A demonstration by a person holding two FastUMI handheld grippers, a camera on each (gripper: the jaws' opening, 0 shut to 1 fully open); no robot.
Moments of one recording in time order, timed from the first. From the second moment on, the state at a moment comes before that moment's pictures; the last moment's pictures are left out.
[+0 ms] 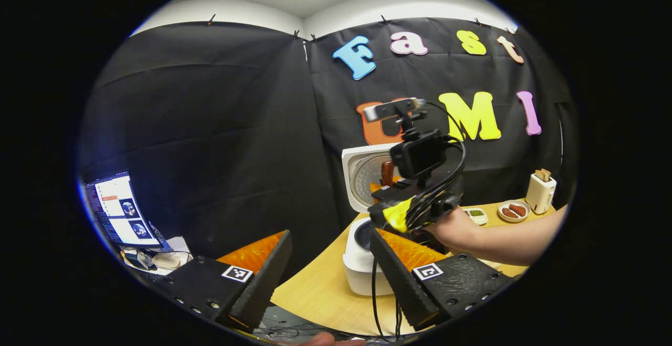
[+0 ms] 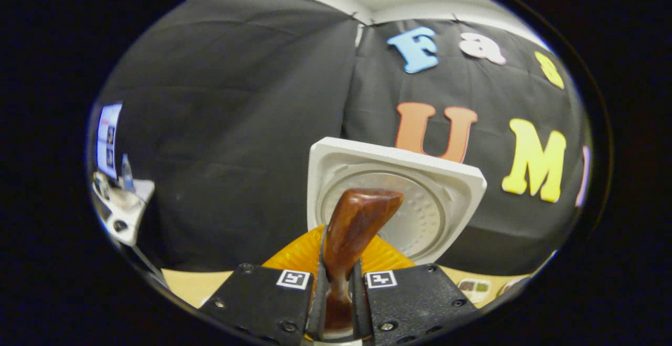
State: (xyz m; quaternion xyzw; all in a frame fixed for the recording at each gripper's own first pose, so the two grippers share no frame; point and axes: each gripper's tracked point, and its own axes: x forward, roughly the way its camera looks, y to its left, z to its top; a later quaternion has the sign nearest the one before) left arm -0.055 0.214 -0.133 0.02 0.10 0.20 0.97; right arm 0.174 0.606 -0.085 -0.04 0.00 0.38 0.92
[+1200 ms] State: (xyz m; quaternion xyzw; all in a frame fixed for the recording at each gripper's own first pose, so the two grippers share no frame) left arm -0.008 0.127 -0.112 0.04 0.08 0.07 0.99; right arm 0.247 0.089 -0.088 0.27 0.00 0.05 0.96
